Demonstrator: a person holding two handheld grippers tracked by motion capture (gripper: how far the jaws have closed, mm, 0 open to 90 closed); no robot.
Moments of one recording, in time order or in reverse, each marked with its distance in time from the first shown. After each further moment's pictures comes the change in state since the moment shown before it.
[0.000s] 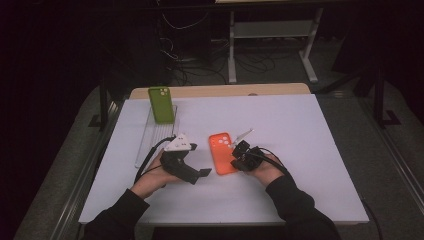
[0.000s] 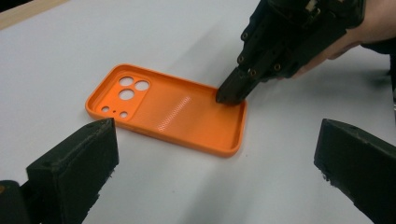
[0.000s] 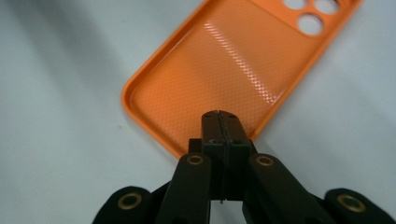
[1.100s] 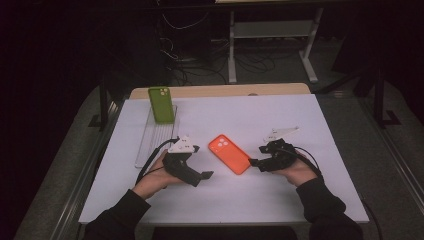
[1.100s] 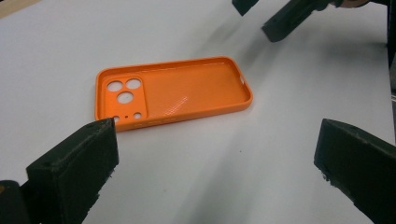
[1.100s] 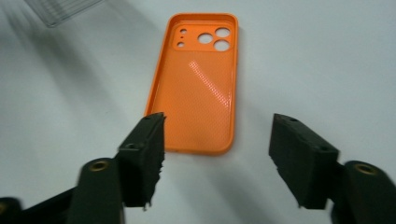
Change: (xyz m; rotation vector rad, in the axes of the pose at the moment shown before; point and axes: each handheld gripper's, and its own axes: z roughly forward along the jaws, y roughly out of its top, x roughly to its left) left arm -0.005 -0.001 0.006 0.029 -0.014 0.019; right arm -0.037 -0.050 -0.063 -0.245 -0.001 0.094
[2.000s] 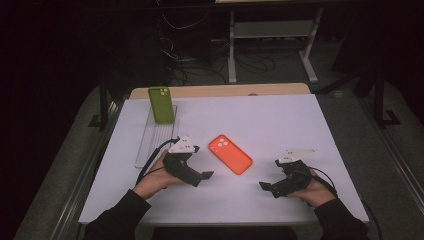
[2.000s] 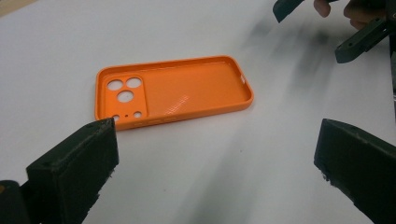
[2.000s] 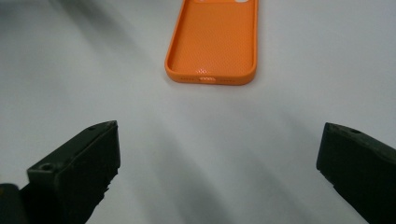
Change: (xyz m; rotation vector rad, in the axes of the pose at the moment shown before) left arm -0.001 0.000 0.001 0.003 0.005 -0.005; right arm 0.004 -0.060 -0.018 -0.035 0.050 -0.016
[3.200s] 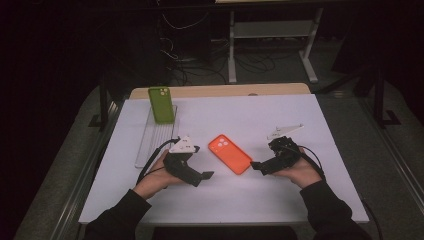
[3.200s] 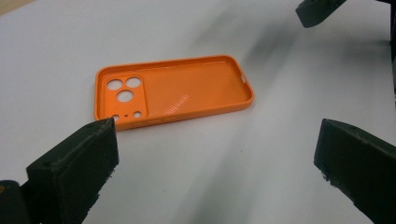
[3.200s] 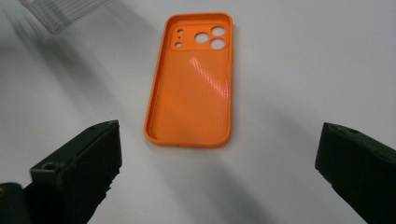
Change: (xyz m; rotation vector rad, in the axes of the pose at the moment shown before) left arm 0.000 0.000 0.001 0.002 -0.001 -0.001; right arm -0.008 0.063 0.008 0.059 -0.045 0.062
